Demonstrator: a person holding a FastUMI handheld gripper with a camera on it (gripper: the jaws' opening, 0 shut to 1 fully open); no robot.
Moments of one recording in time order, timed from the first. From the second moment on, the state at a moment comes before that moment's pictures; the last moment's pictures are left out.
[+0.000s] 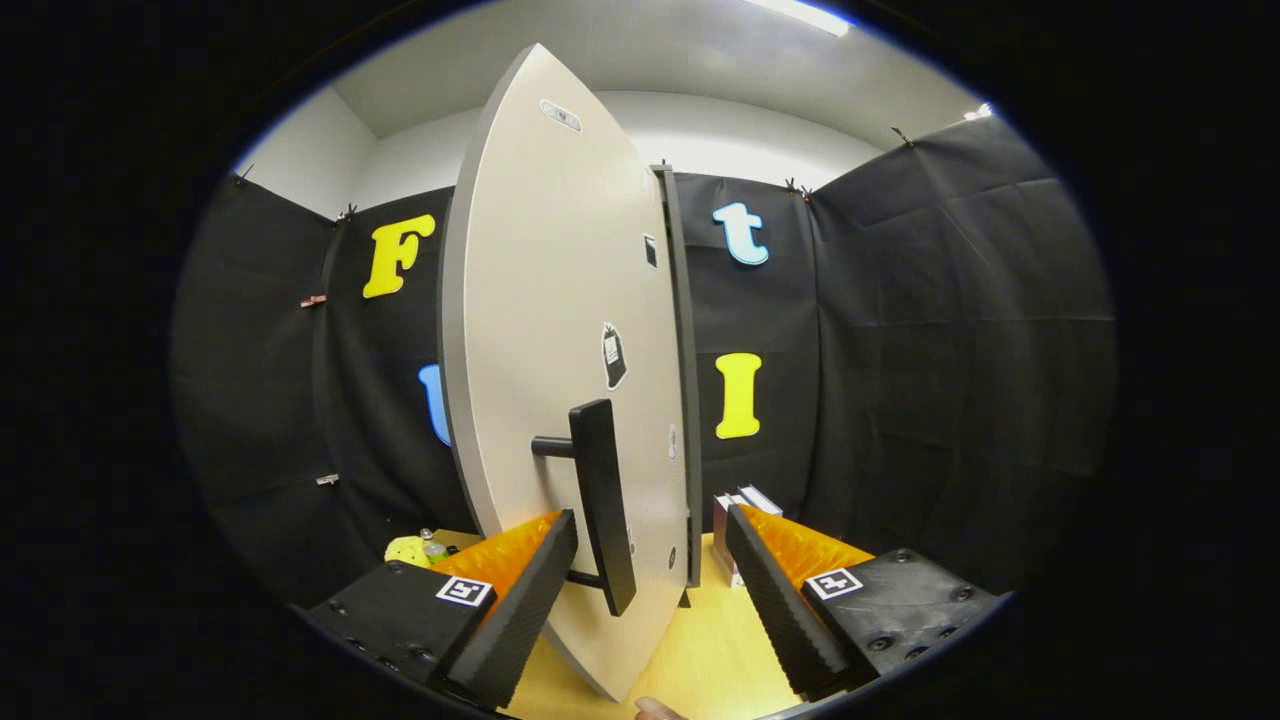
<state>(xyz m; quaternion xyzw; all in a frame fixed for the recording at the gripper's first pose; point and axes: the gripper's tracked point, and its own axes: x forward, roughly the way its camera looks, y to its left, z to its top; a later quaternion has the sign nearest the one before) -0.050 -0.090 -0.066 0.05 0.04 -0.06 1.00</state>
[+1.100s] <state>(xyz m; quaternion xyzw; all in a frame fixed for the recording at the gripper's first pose) 0.067 0.091 -0.076 0.04 0.04 0.04 1.00</state>
